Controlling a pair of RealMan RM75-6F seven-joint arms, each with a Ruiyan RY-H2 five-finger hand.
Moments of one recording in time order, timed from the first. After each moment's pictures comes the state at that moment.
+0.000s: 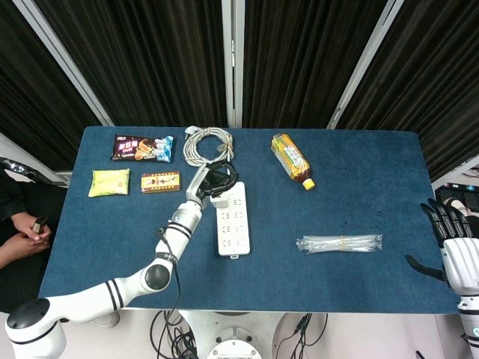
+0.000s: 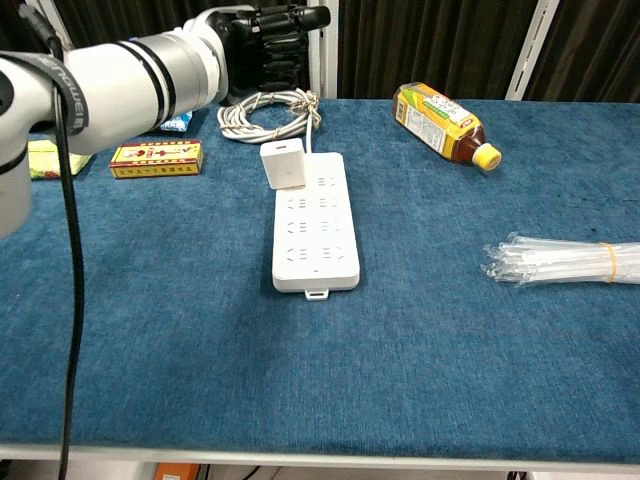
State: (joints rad) left arm -0.79 -1.87 -0.73 -1.39 0.85 0.68 -0.60; right arm 0.08 -1.04 0.06 -1.60 -1.58 1.55 0.18
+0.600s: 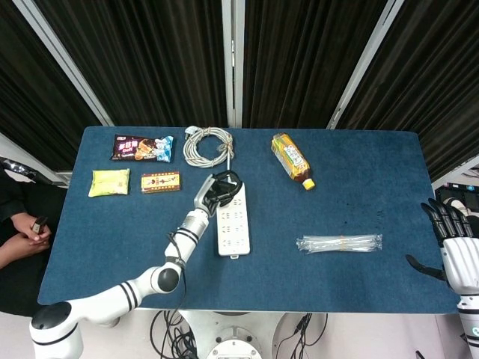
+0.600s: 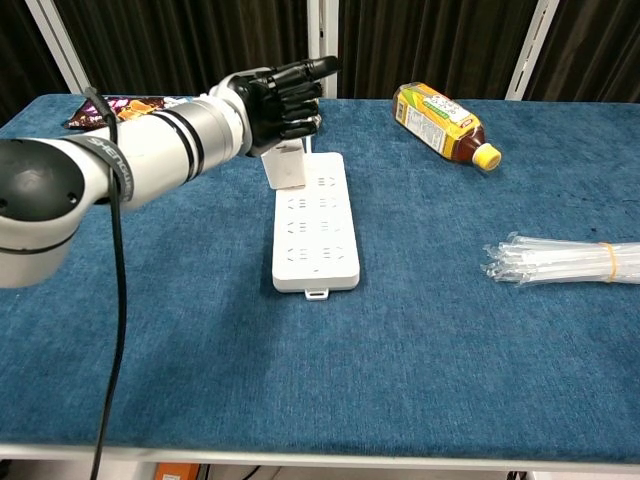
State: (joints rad) left arm -0.82 -1.99 -0.69 -1.16 1.06 0.61 -0.95; right arm 0.08 -1.04 0.07 -1.61 -1.57 1.54 0.16
